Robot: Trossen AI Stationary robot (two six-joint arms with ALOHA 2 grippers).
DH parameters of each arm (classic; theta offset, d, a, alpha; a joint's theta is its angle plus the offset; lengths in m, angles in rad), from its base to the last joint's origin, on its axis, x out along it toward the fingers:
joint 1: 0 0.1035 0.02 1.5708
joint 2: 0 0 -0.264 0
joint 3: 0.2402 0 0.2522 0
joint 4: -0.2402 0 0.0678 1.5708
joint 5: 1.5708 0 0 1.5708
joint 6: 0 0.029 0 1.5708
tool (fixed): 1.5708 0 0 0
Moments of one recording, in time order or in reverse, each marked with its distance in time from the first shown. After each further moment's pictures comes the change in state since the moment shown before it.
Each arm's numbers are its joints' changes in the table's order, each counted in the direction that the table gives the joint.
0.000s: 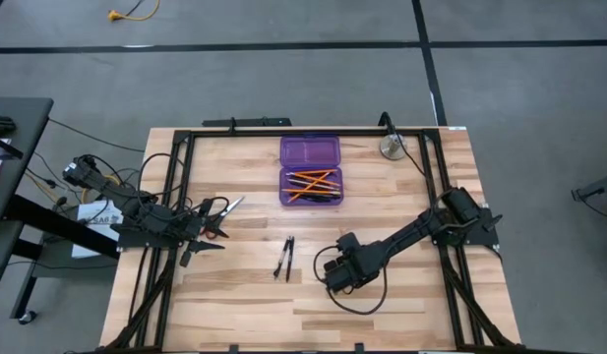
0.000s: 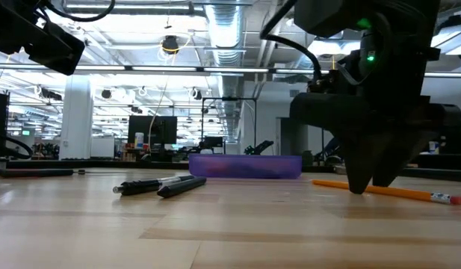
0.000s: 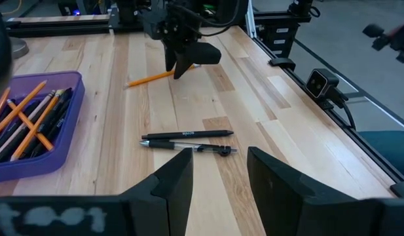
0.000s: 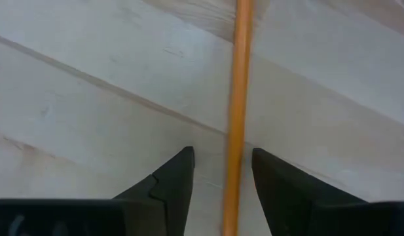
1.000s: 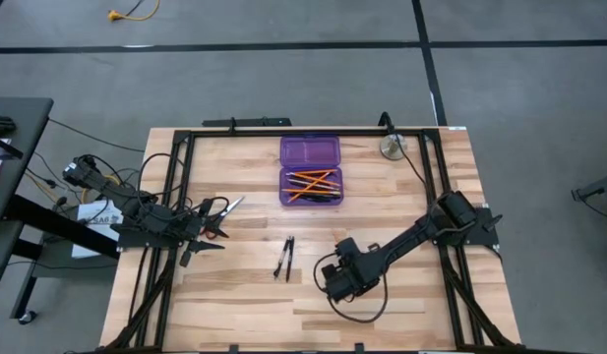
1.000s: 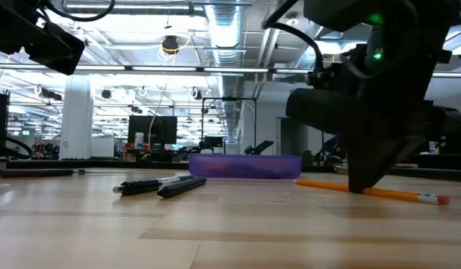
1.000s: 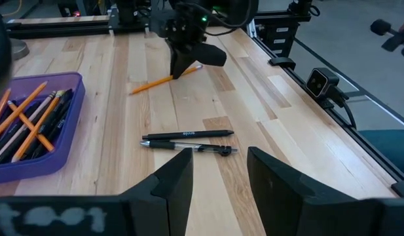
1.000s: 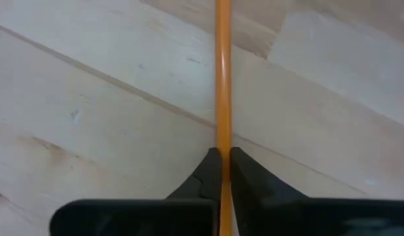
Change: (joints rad) left arm 0.000 0.000 0.000 0.000 0.000 0.008; right arm 0.017 -0.021 0.027 0.011 0.156 0.021
